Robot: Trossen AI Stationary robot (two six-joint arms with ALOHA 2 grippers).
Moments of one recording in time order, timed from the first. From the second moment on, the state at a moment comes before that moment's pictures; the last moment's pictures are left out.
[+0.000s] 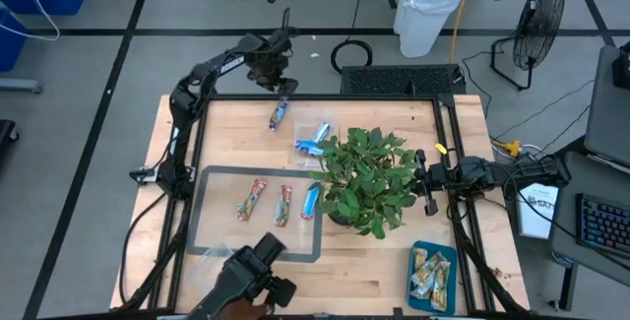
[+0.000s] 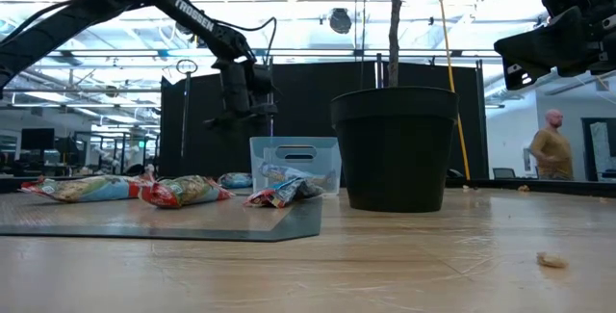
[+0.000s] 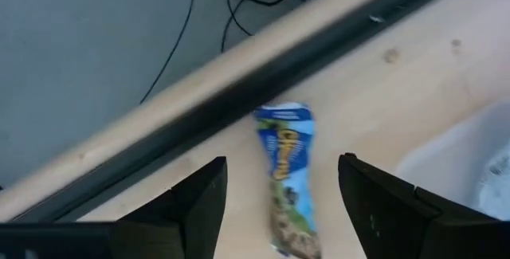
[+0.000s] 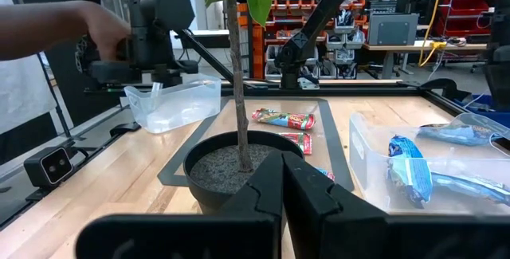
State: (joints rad) left arm 0.90 2.21 1.95 -1.16 0.15 -0.17; right arm 0.12 0.06 0.01 0.02 0.03 0.04
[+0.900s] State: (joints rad) left arm 0.72 2.21 1.95 -1.39 0.07 0.13; right arm 0.12 0.06 0.01 0.02 0.03 0.04
